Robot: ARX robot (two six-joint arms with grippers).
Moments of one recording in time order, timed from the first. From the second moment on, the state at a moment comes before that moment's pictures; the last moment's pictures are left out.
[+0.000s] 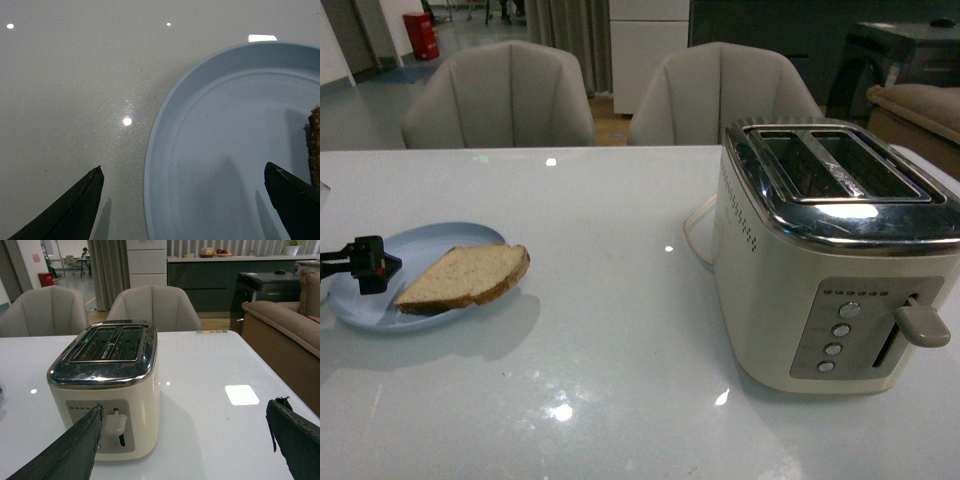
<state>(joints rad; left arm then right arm) 0.27 2.36 1.20 0.58 0.30 0.09 0.00 0.00 0.01 0.00 0.00 0.01</state>
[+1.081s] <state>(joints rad) 0.28 2.44 1.23 0.71 0.28 -0.18 0.00 0.00 0.01 0.00 0.00 0.01</state>
